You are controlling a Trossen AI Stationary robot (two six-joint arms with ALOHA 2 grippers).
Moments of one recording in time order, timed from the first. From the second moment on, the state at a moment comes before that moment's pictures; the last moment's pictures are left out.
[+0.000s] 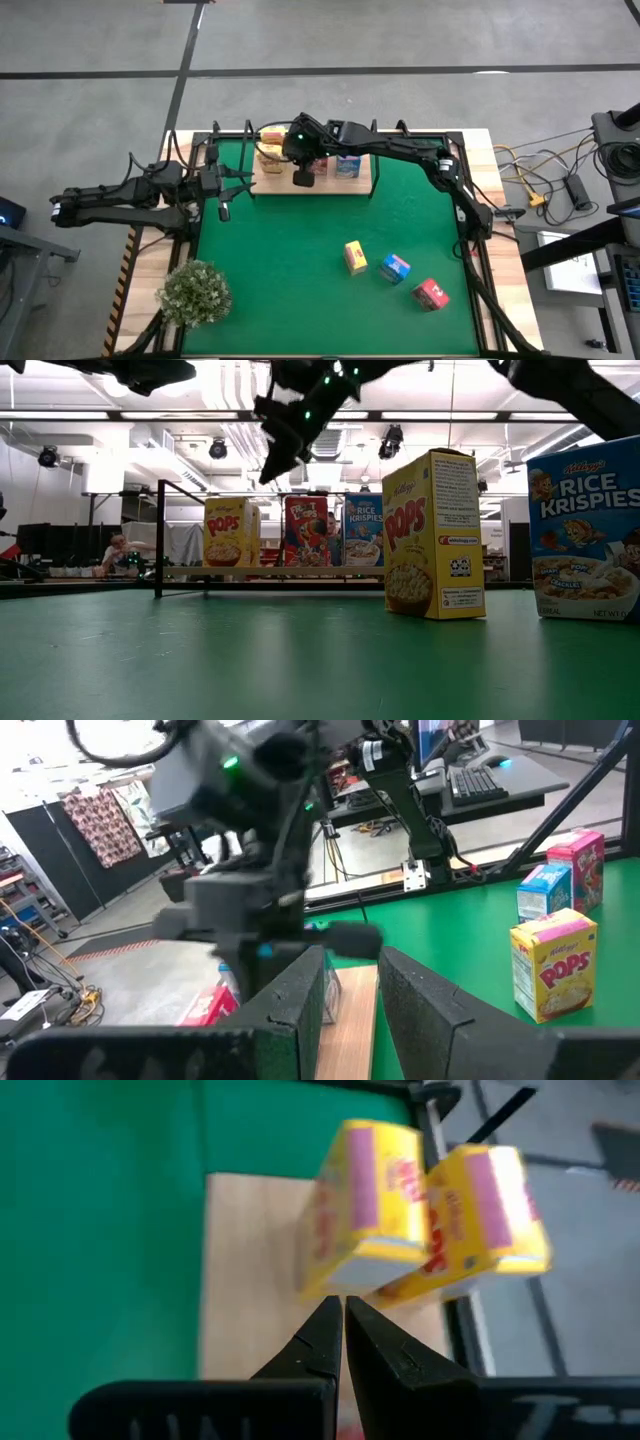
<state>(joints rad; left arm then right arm) 0.07 0.52 0.61 -0.15 -0.17 0.30 -0.28 2.21 2.22 -0.78 0.02 -0.33</state>
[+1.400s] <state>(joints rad) -0.01 0.77 0.66 0.15 0.05 0.15 0.22 2.09 2.18 -1.57 -0.04 1.01</state>
